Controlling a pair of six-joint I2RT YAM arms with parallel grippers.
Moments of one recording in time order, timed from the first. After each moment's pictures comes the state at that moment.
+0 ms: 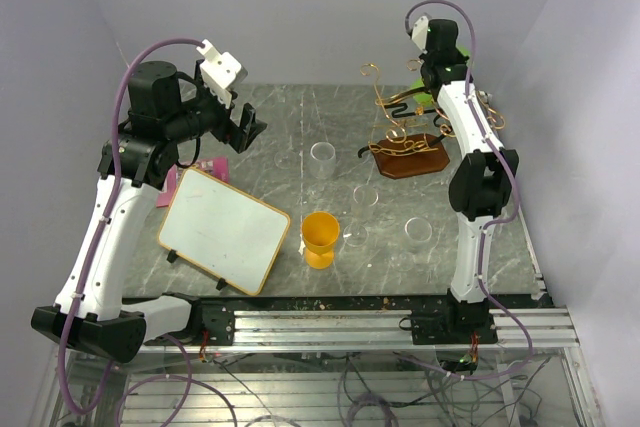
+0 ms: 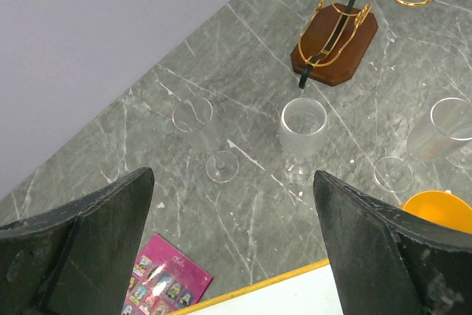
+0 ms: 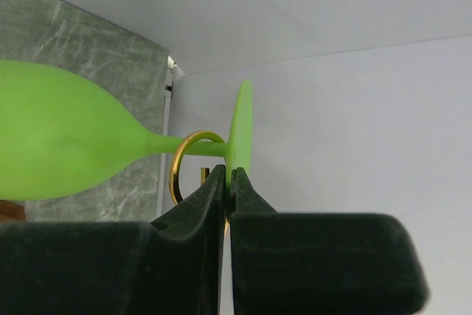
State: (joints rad) left arm -0.26 1.20 1.53 -0.62 0.49 0.31; right arm 0.13 2.24 2.22 -0.39 0.58 -0.88
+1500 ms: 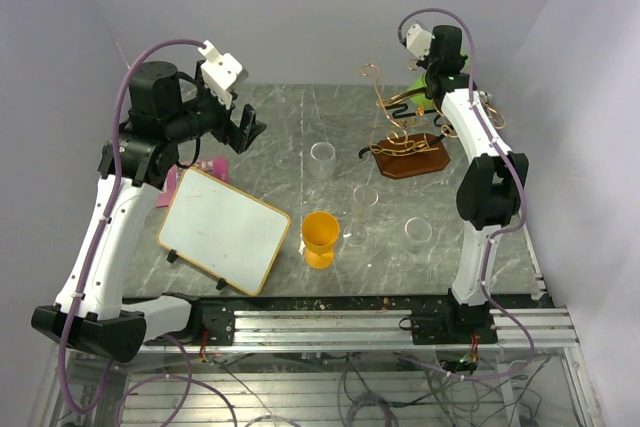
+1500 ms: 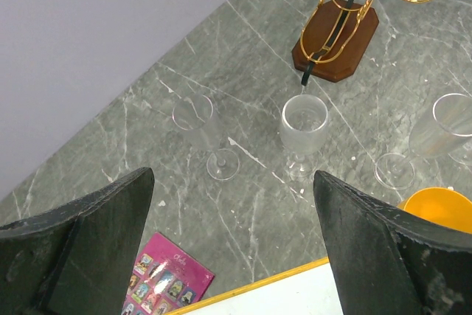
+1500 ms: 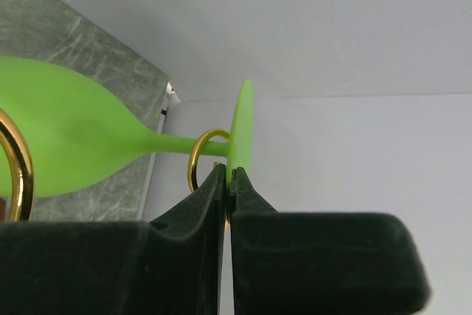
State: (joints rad) left arm -0.26 1.20 1.53 -0.63 0.49 0.32; right arm 0.13 2.11 2.01 -0.23 0.44 -1.04
